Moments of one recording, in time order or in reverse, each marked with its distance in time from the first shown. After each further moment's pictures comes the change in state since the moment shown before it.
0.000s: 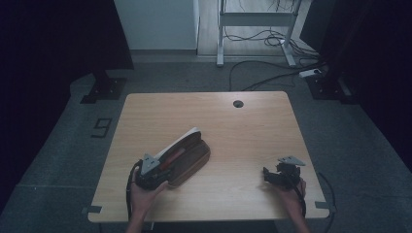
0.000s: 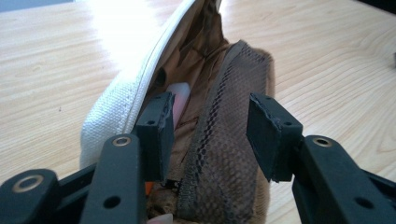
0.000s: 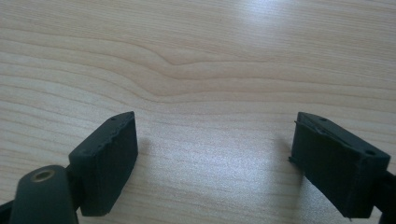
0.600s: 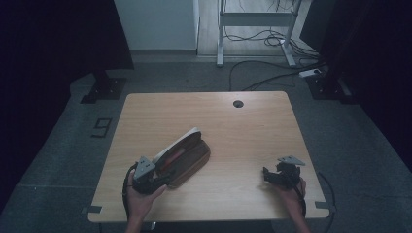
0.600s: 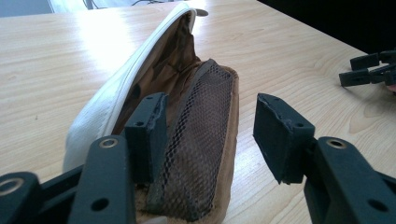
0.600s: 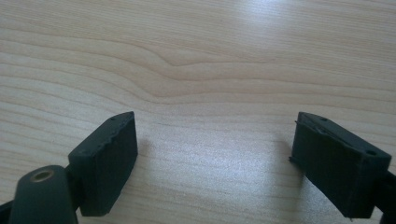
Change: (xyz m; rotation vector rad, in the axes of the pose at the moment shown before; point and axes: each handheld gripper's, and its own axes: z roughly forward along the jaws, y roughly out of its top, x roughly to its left) left arm -0.004 0.001 -0.019 -0.051 -0.084 -0.045; right arm 0.000 0.001 0.001 0.002 0.002 -0.001
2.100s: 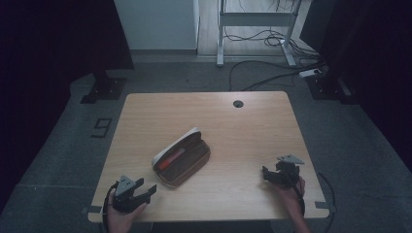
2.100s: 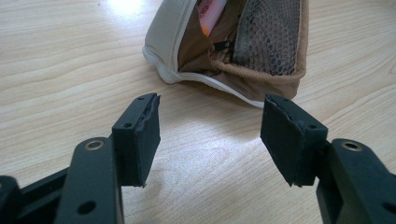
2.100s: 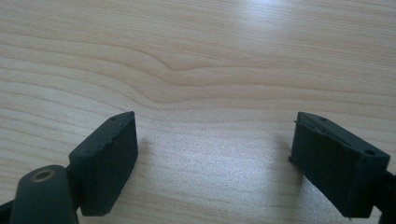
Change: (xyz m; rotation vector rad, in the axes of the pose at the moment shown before) left arm 0.036 -0.070 -0.032 0.145 0.095 -0.065; right arm 0.001 0.002 0.003 -0.002 -0.001 -0.002
